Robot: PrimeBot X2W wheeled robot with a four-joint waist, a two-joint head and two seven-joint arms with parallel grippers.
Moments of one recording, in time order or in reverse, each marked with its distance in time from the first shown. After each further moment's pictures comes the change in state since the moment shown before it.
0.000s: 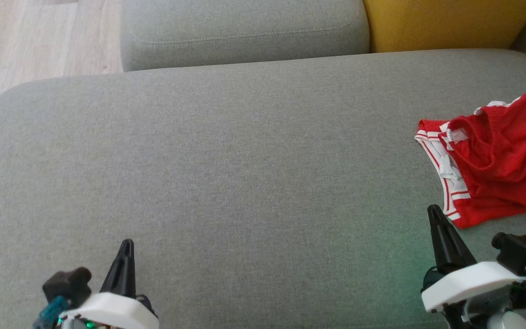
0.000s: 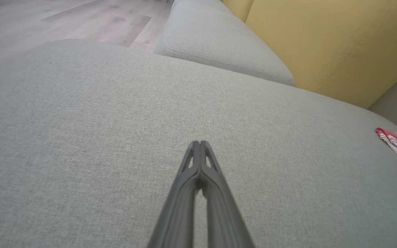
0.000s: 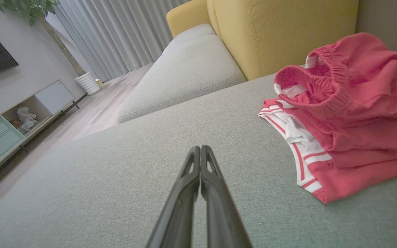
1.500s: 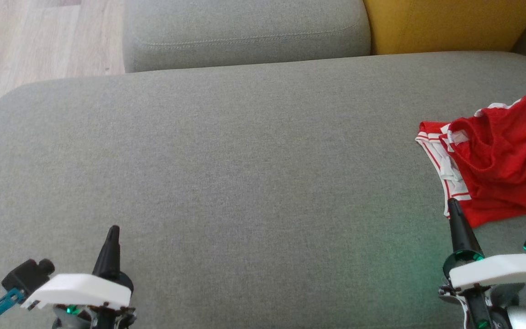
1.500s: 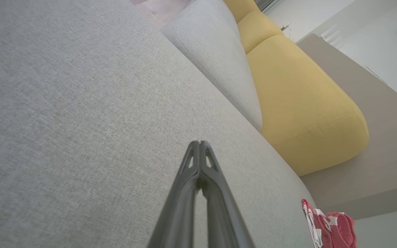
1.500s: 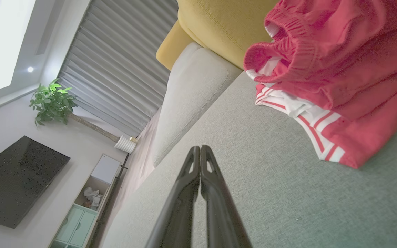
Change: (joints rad) left arm -0.066 -0.040 0.108 0.044 -0.490 -0.096 0.101; right arm -0.062 -0.008 -0.037 0.099 0.528 0.000 -0.001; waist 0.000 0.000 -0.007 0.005
